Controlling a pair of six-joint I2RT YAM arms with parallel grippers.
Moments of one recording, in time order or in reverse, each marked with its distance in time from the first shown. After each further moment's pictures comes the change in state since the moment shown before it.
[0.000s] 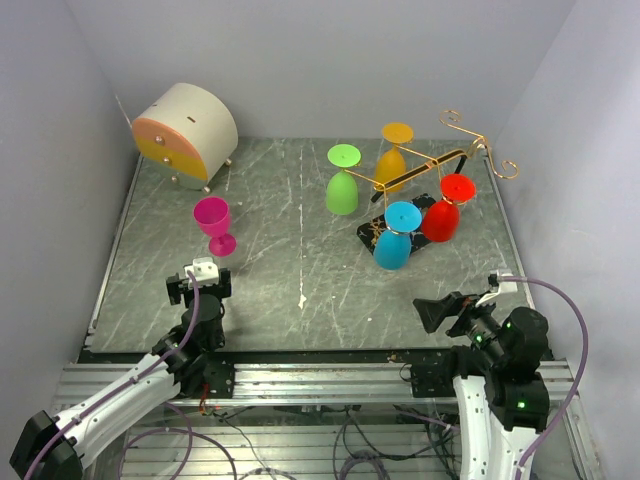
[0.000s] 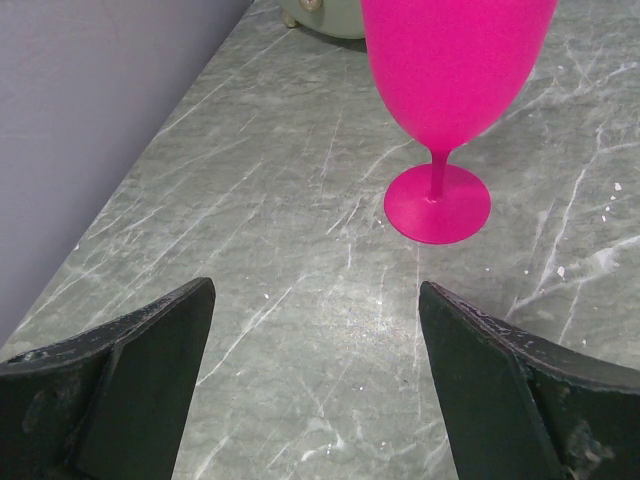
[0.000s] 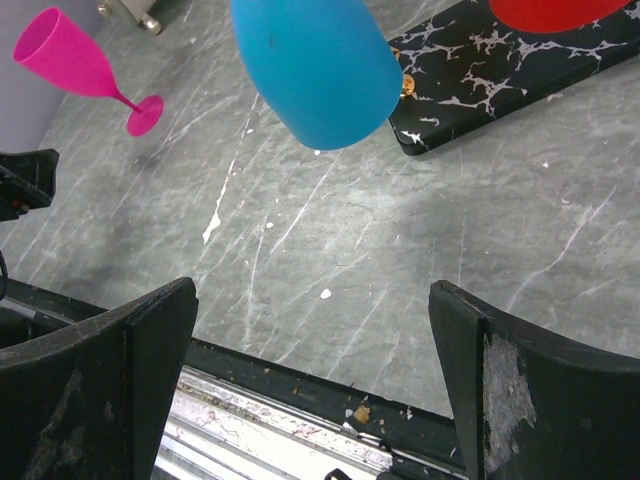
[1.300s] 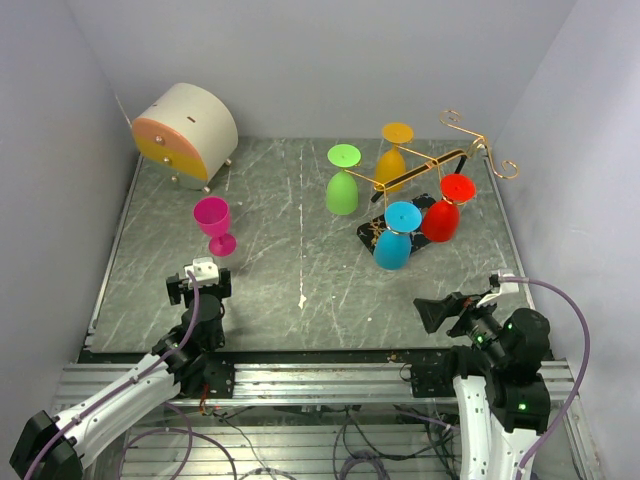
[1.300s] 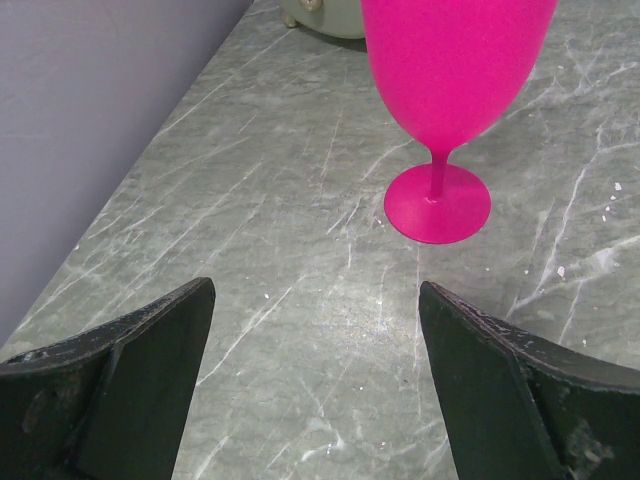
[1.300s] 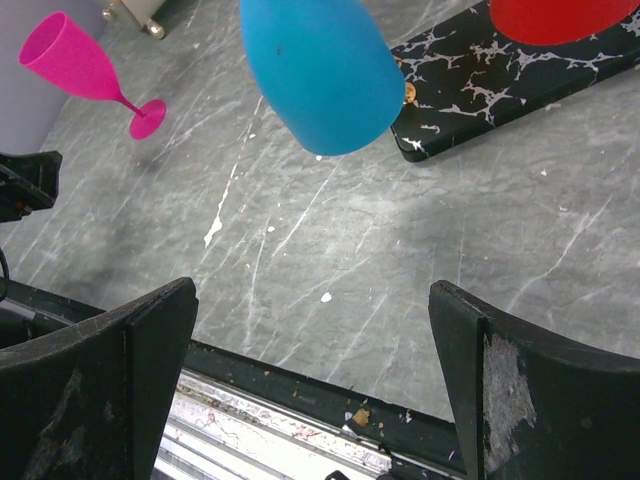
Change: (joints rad) left arm 0.000 0.000 0.000 0.000 0.000 0.000; right arm 0.000 0.000 0.010 0.005 -0.001 -0.004
